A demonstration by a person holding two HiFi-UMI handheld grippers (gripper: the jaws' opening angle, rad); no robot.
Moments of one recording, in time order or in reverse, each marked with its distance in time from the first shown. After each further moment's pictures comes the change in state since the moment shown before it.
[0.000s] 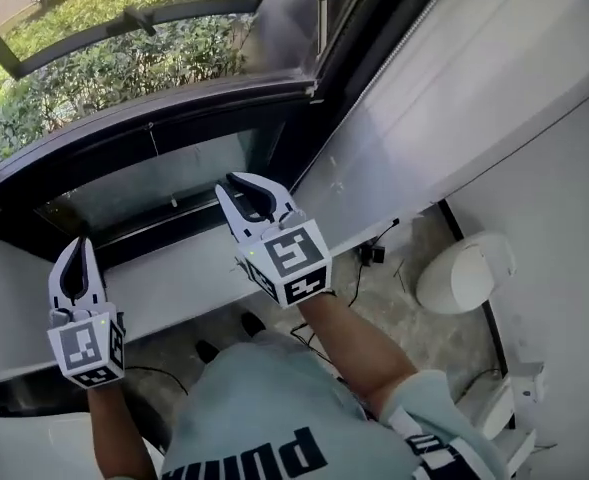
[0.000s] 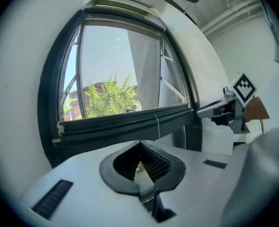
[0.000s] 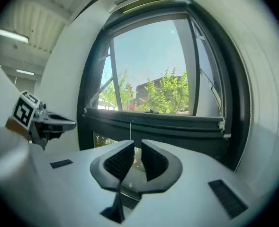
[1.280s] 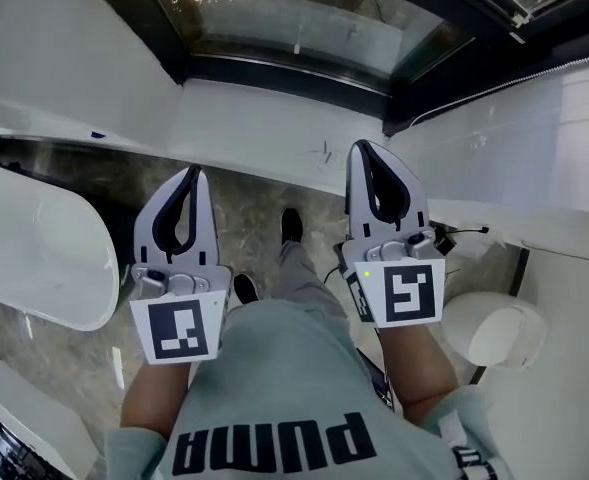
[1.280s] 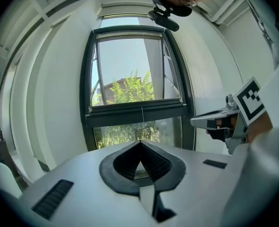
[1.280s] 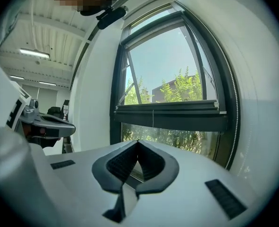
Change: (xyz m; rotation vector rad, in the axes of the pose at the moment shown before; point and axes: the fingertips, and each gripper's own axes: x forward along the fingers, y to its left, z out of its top) left arm -0.147 -0.166 -0.054 -0.139 0.077 0.310; right arm -0.130 0.048 -0.080 -0.002 -0.083 0.233
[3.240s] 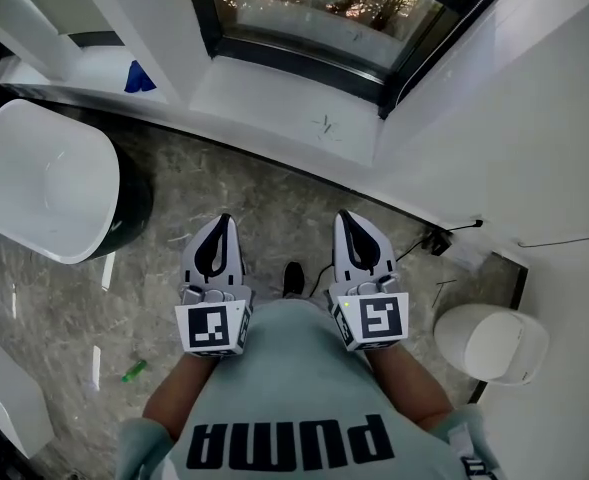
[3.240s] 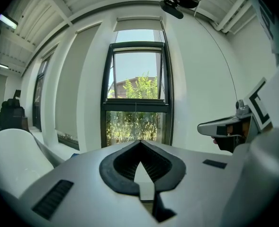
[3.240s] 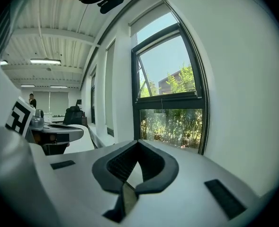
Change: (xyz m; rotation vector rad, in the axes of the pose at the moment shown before) left arm -0.272 -0.162 -0.105 -0.144 0.002 0.121; right arm -0.310 0.085 -0.090 0.049 0.092 0.121
